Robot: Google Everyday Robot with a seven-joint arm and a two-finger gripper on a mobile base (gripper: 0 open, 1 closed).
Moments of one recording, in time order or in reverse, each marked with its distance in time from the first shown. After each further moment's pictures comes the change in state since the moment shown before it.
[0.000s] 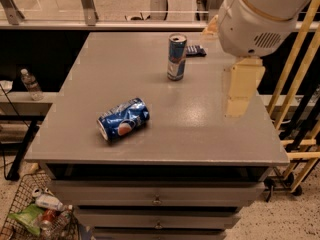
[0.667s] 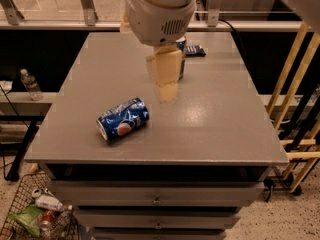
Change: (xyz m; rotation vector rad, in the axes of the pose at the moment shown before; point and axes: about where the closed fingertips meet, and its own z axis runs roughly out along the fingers) arm -0.126 -0.037 0.026 0.013 -0.040 -0.342
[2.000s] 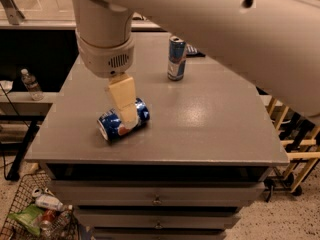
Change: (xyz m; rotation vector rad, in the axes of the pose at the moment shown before) arm -0.060 -0.012 0.085 -0.135 0.000 -0.147
